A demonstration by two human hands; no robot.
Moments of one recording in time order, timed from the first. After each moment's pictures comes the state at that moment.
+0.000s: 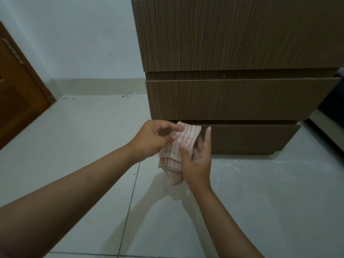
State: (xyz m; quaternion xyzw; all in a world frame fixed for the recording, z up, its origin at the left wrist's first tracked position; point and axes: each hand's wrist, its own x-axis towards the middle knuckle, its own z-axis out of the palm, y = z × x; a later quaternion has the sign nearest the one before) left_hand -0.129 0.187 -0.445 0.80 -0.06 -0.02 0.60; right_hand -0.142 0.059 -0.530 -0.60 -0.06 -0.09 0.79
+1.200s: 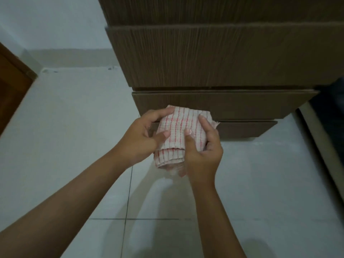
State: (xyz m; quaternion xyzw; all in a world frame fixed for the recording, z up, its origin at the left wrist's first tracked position) left_hand -0.134 0.166 -0.337 0.77 0.02 -0.10 0.63; right_hand -0.154 0.033 -0.379 -0.65 0.11 -0.13 0.74
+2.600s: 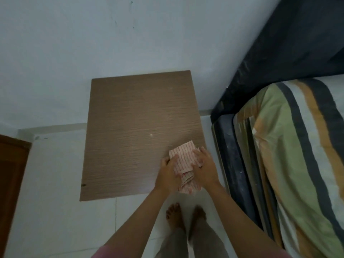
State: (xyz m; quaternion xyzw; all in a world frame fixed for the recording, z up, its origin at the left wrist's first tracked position) left_hand 0.069 -0.063 -0.063 0.84 0.09 -0.25 0.47; right_hand 0.085 -0.209 -0.068 -0.89 0.11 0.17 0.41
